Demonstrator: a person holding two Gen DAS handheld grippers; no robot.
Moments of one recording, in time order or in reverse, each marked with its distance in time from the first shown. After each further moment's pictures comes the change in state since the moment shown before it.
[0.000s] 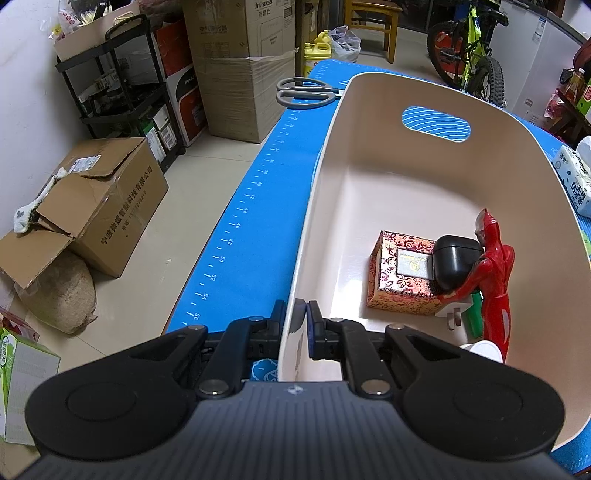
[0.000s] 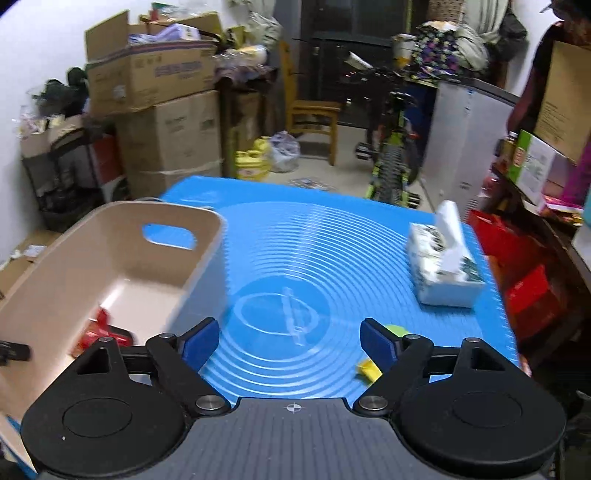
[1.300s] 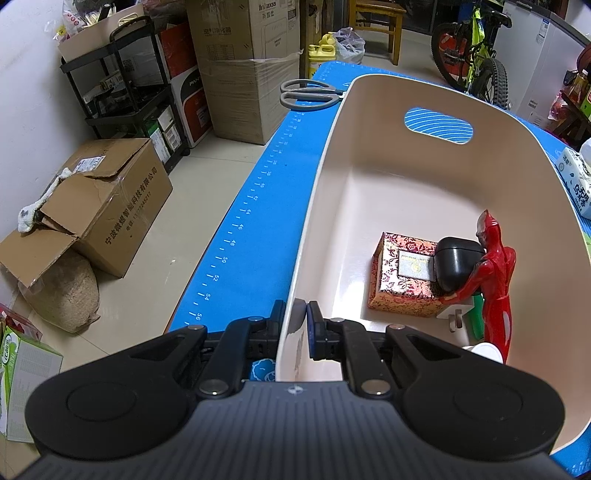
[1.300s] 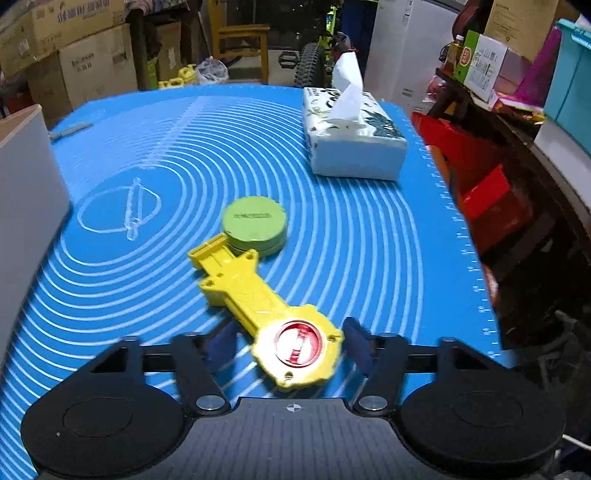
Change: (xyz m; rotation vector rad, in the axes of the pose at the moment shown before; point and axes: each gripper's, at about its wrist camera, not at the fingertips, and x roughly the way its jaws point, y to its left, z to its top) left arm 0.000 -0.004 0.001 -0.008 -0.005 0.017; right arm 0.081 -0.108 -0.071 0.120 0.232 -0.115
